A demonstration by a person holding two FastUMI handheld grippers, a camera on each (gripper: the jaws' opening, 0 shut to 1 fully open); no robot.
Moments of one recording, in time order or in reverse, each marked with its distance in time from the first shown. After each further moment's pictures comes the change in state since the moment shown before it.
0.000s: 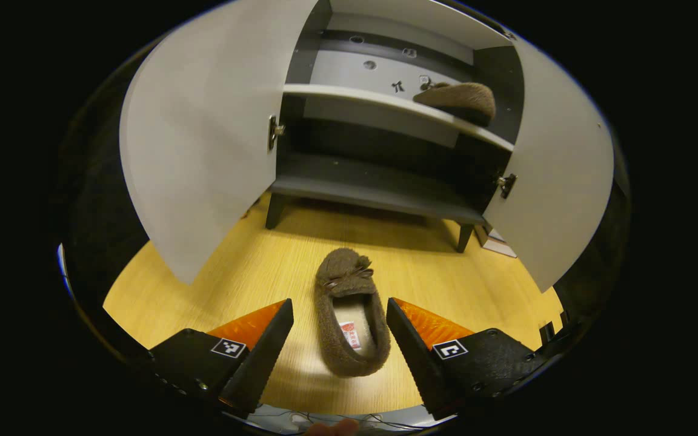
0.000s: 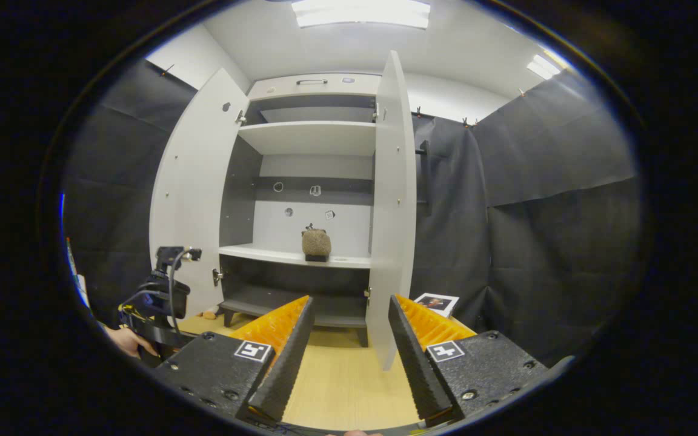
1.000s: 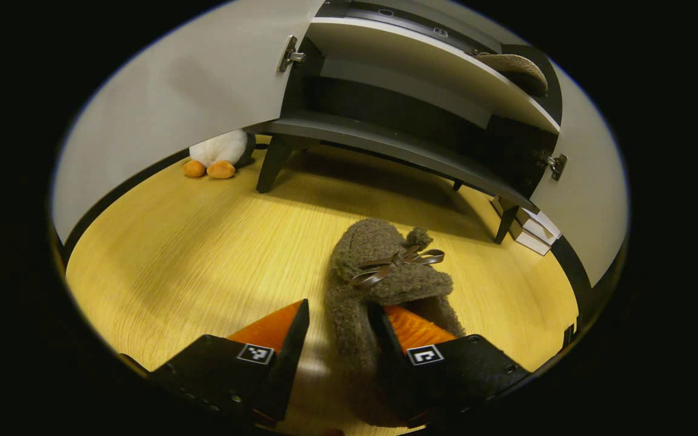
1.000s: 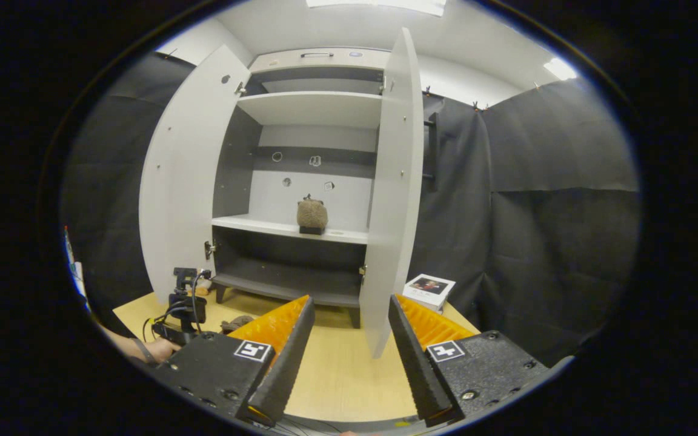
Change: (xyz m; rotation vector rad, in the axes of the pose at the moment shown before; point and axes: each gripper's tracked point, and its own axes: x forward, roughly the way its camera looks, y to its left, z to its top) left arm 0.085 0.003 -0.032 -0.029 -0.024 -0.006; right arm 0.015 -0.006 -0.020 -0.042 0.135 -0.001
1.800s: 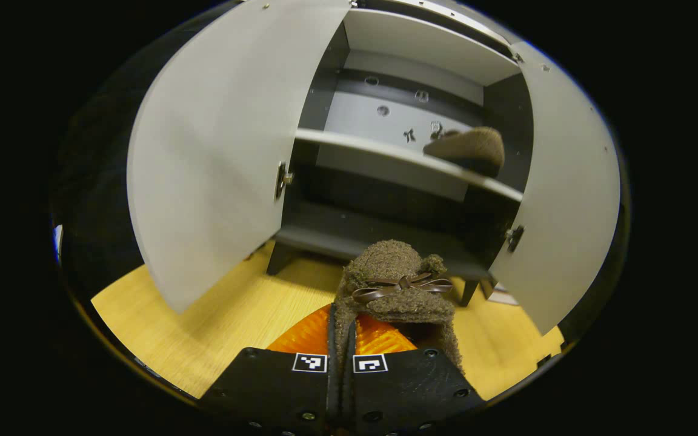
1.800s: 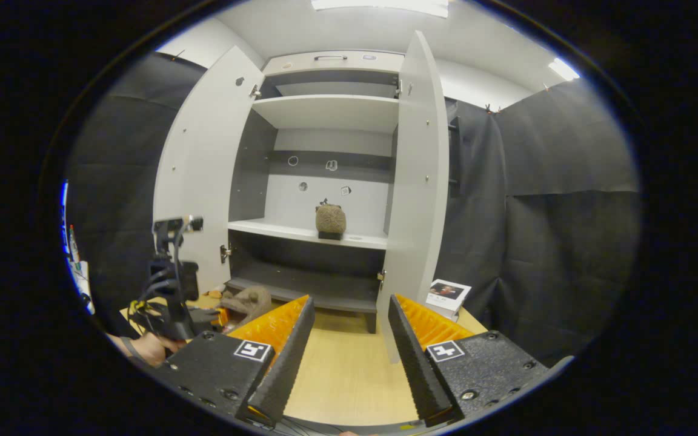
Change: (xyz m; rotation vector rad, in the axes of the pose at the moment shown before) left arm -0.129 -0.047 0.131 -0.027 -0.372 0.054; right arm 0.005 0.029 0.004 0.013 -0.033 0.075
